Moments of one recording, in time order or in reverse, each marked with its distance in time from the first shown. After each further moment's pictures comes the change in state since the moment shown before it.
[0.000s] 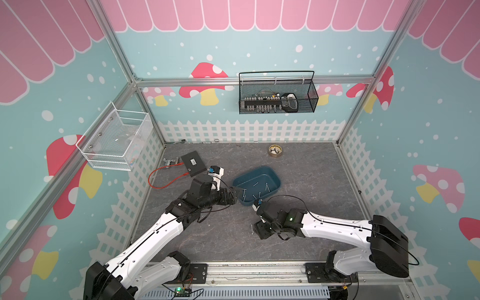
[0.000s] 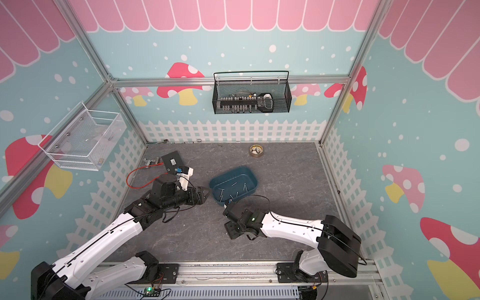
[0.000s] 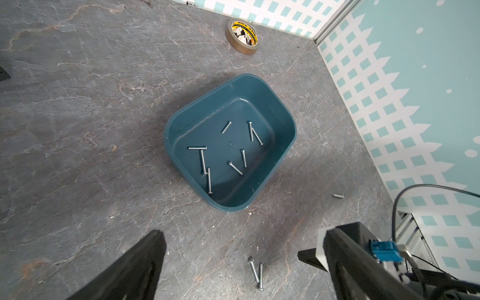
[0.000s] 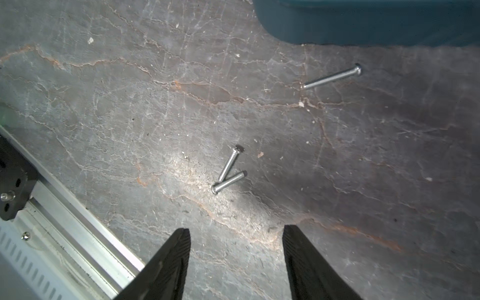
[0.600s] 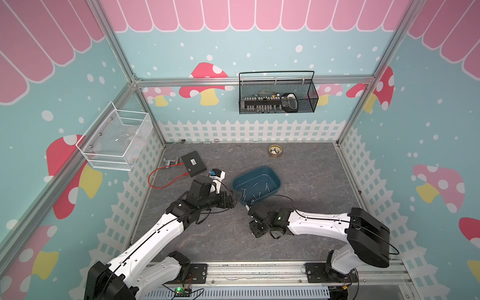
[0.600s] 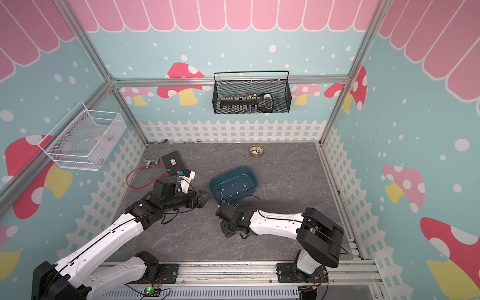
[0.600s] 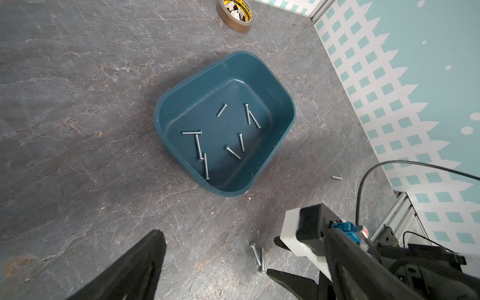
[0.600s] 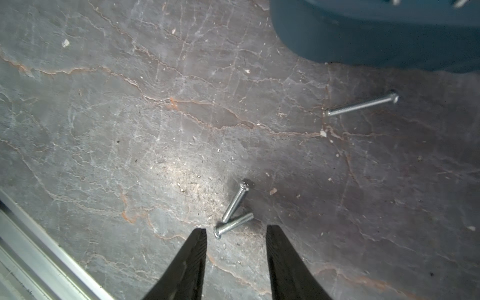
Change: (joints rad) left arm 0.026 0.003 -0.036 -0.005 0.082 0.029; right arm 0.014 0.146 0.049 0.071 0.032 -0.027
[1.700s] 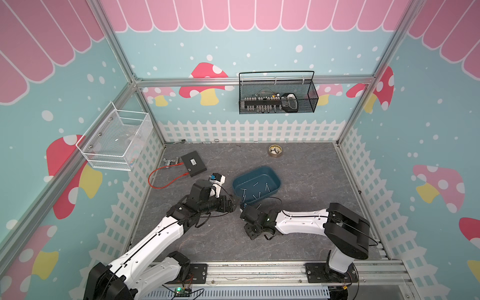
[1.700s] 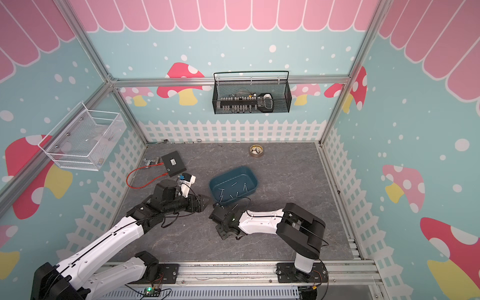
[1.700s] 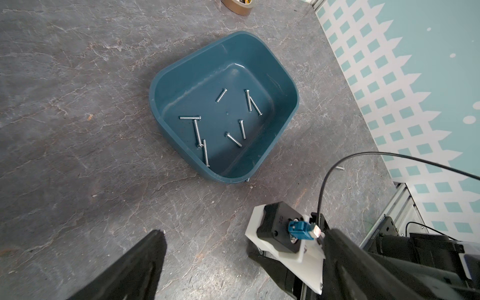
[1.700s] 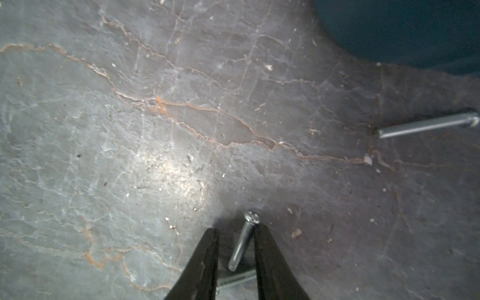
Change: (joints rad) left arm 0.001 -0.023 -0.064 0.030 0.024 -0.001; right arm 0.034 0.173 0.072 0.032 0.048 -0.029
